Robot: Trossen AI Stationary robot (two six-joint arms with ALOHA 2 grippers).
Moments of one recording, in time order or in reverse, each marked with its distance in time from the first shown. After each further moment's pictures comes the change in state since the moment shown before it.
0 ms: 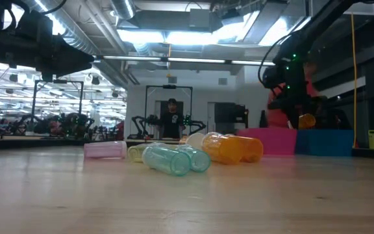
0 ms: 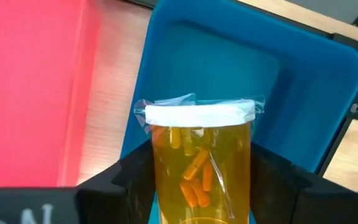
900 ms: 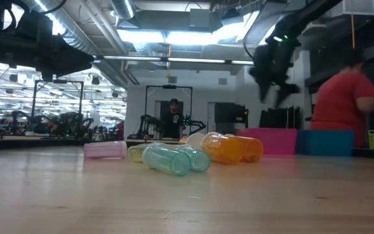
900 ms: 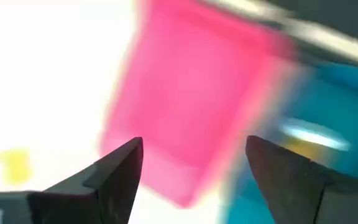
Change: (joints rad) left arm 0.000 0.000 0.000 0.000 0.000 0.008; right arm 0.076 0.000 0.260 -0.103 -0.440 -0.108
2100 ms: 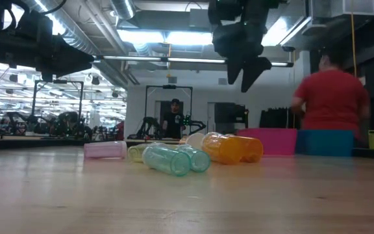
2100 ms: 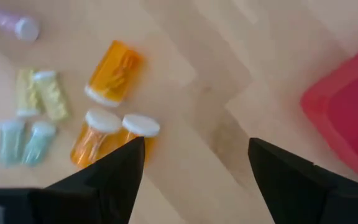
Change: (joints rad) left arm 0.000 0.000 0.000 0.000 0.000 -0.008; right arm 0.759 -0.010 0.022 0.046 0.258 0.331
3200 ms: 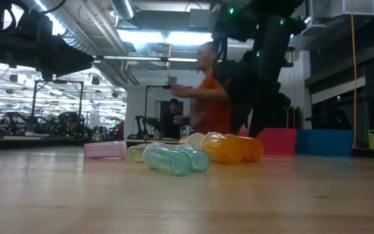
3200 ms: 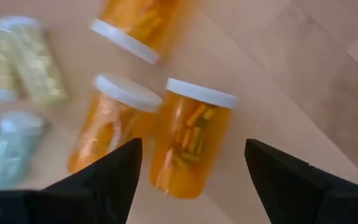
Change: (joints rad) left arm 0.000 0.000 0.000 0.000 0.000 0.026; right arm 0.286 0.034 -0.410 0.486 0.123 0.353
